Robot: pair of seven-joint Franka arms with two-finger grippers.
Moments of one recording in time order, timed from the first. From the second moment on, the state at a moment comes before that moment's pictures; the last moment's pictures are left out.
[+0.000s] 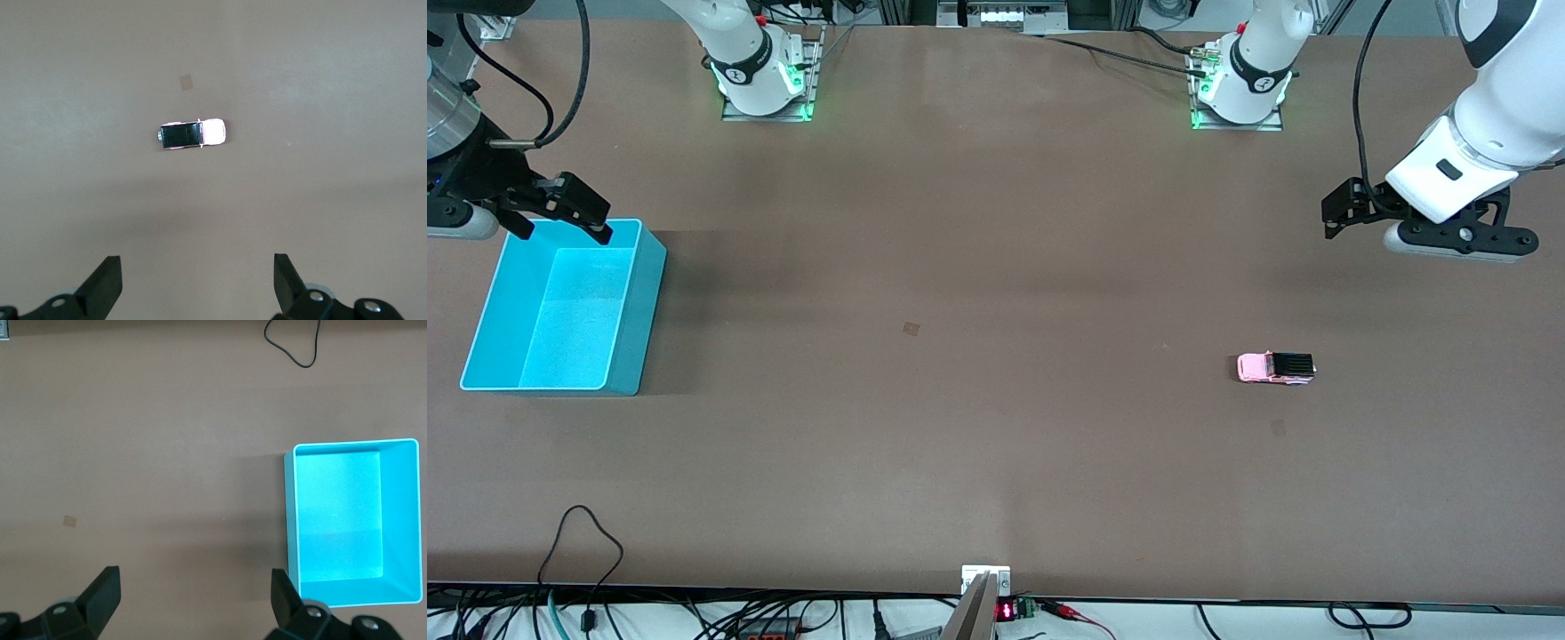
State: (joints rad) left arm -0.02 -0.03 -0.10 -1.75 0.04 1.69 -0.02; right arm 0.03 -0.04 0.05 -1.68 -0.03 1.76 0.14
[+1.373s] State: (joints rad) left arm 0.00 0.00 -0.10 -1.75 0.04 1.68 0.05; right arm 0.03 -0.02 0.05 -1.67 -0.03 1.76 0.07
